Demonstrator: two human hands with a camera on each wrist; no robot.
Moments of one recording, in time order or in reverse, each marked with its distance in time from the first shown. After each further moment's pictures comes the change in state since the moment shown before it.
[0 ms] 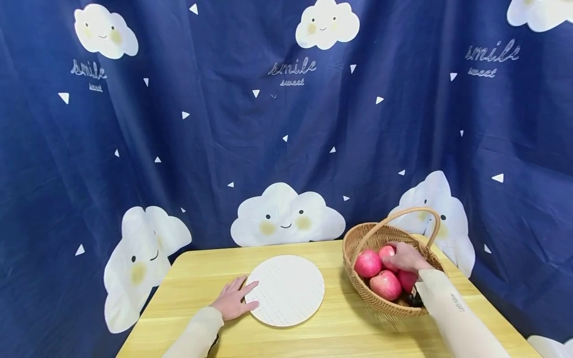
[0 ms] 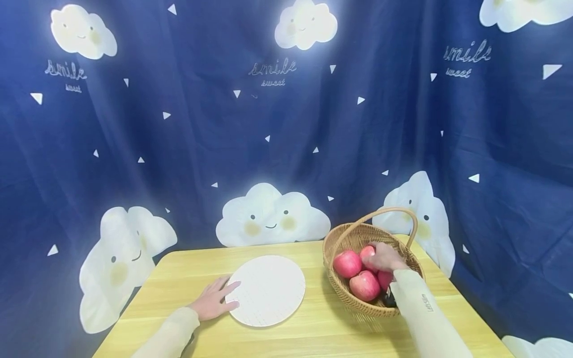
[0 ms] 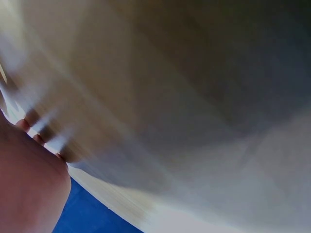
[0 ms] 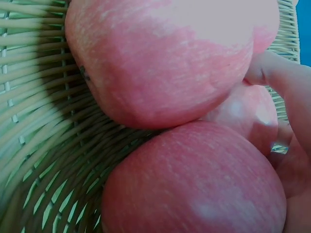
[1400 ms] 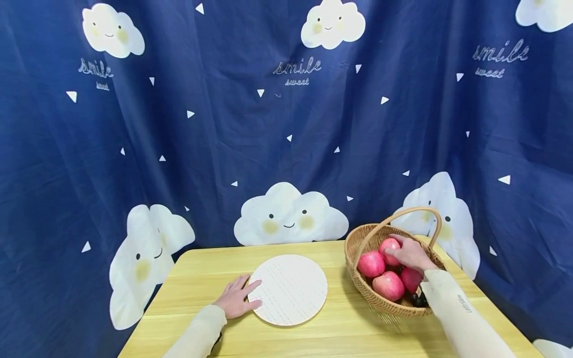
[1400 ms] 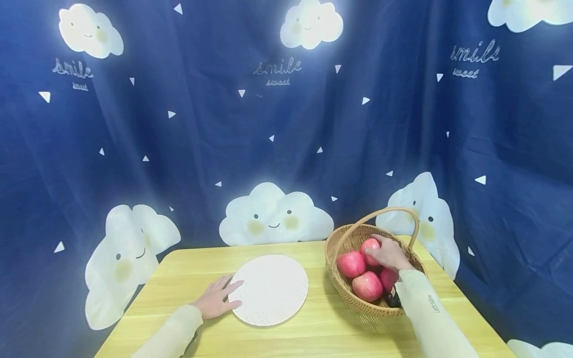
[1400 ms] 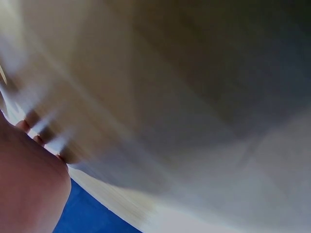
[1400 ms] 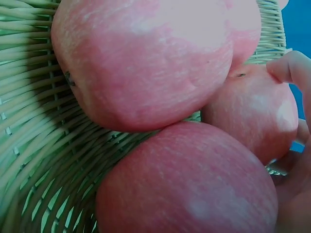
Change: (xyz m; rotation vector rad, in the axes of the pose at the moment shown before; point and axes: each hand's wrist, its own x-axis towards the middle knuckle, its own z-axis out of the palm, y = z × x) left_hand -0.001 0.003 -0.004 0.024 -0.025 -0.027; right_hand 0.004 -0.001 -0.007 -0.054 0.158 -0.124
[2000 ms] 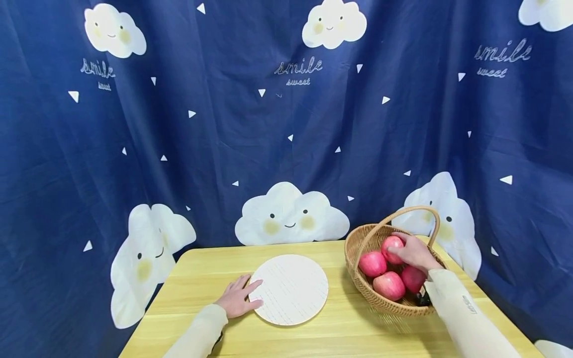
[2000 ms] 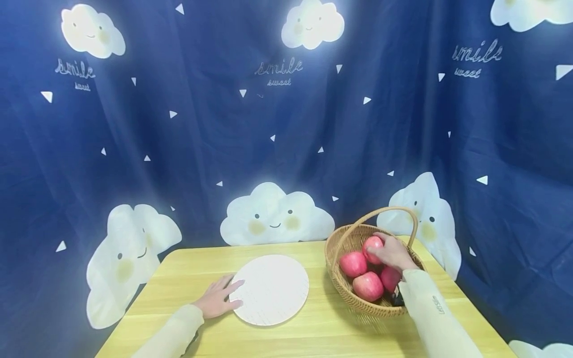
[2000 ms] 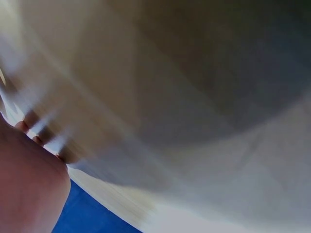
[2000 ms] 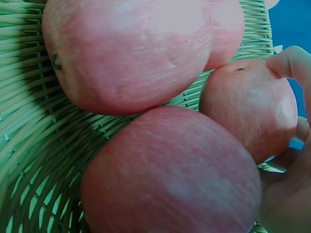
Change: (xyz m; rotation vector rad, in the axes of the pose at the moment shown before) left_hand -0.002 0.004 -0.002 0.003 -0.004 -0.003; right_hand 0.001 0.000 -0.005 0.130 0.004 -0.031
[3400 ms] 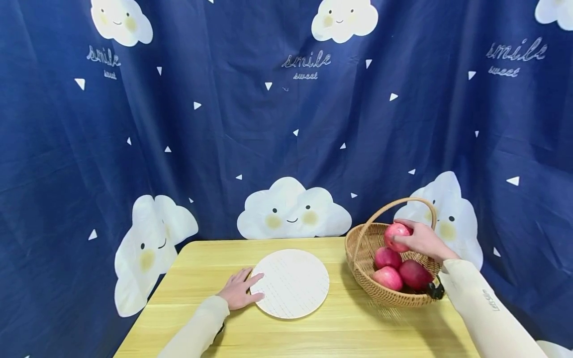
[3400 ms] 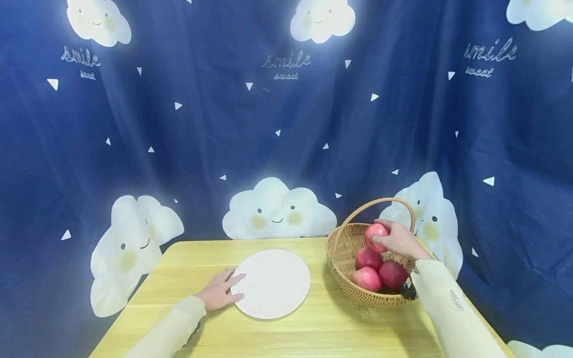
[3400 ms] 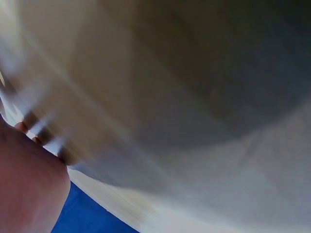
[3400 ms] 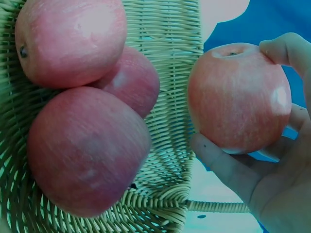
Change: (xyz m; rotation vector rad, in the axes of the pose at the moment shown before) left_hand 0.007 -0.014 0.011 -0.025 0.062 0.049; right_hand 0.006 -0.042 -0.039 -0.152 -0.052 -0.057
